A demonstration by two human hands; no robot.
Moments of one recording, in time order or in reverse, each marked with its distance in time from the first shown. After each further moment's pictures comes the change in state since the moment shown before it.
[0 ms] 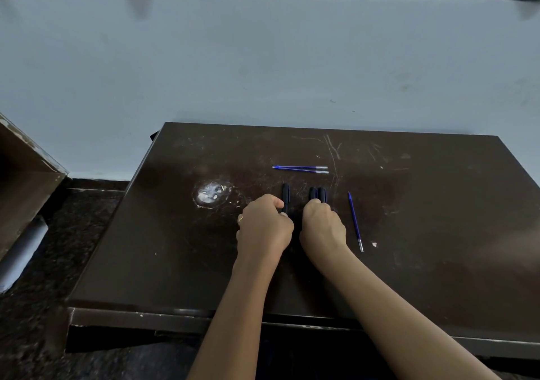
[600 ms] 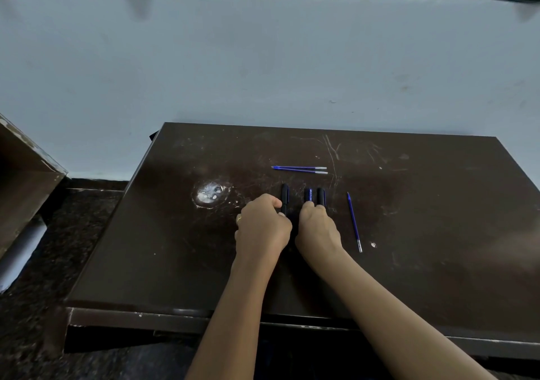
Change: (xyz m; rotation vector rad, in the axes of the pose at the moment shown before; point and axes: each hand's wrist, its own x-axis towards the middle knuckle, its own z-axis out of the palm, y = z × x) left_hand 0.002 -0.001 0.000 -0.003 0.016 0.010; right_hand -0.008 -0.004 -0.003 0.086 -0.071 -0.023
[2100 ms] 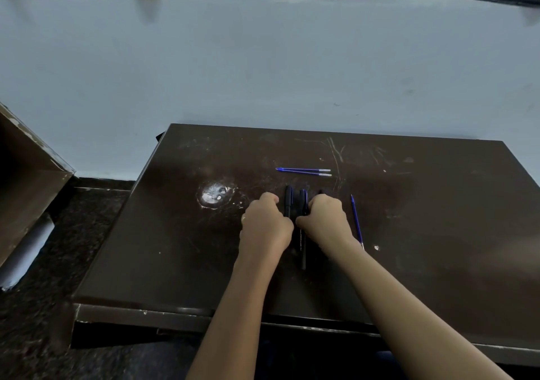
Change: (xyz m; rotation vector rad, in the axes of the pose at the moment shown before) left_hand -0.005 0.005 -0.006 0.022 -0.022 0.013; right_hand 0.023 0.010 -0.009 0.339 0.033 0.046
